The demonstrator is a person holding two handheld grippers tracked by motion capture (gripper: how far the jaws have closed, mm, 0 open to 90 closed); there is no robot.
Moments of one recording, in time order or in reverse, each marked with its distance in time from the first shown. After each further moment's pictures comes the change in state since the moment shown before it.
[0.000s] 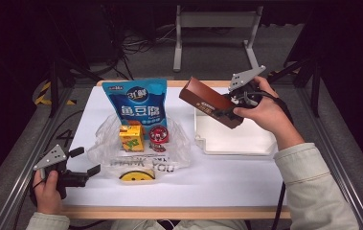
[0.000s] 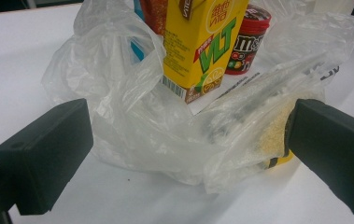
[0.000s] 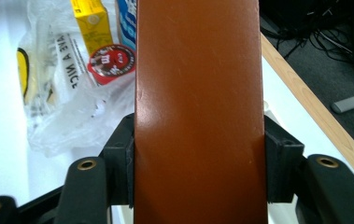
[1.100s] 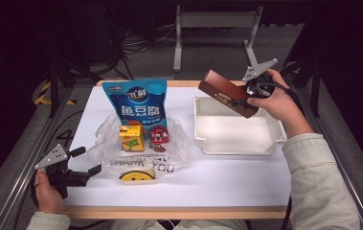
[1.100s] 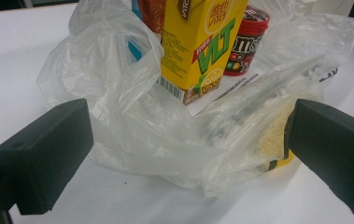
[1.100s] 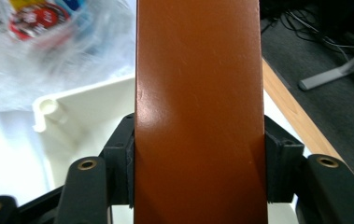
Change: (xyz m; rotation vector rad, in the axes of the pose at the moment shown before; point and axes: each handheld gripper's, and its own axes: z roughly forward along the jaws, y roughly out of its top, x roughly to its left) left arm 0.001 0.000 0.004 -0.009 -0.013 -0.005; right arm -0.056 -0.032 -0.008 0.070 -0.098 0.007
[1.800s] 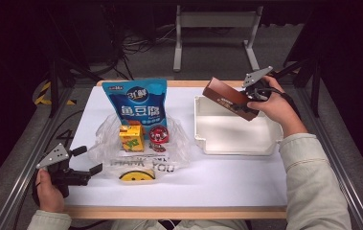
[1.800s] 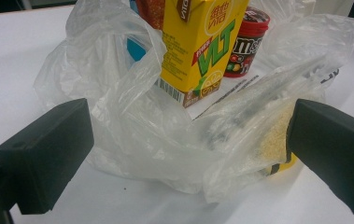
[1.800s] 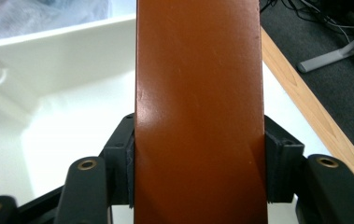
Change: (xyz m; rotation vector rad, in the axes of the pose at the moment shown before) left arm 0.001 0.001 0.003 0.001 -0.003 0.006; right arm -0.020 -0.033 0.032 0.058 0.000 -0.004
